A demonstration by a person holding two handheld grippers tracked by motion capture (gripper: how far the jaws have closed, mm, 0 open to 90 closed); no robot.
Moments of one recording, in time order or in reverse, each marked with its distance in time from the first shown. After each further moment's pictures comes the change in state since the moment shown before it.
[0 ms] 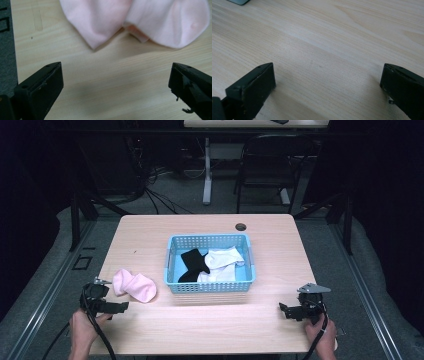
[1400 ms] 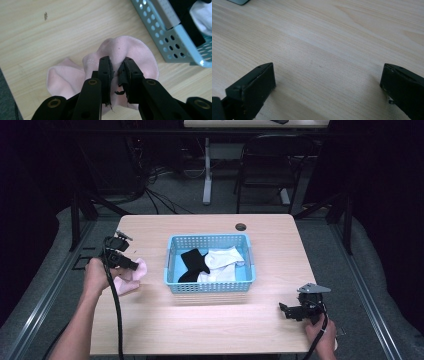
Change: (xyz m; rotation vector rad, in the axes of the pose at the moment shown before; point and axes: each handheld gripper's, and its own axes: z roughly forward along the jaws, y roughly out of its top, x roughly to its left) left arm -0.020 0.143 -0.013 0.147 -0.146 0.150; right arm 0.000 0.000 0.000 0.001 0.001 -0.001
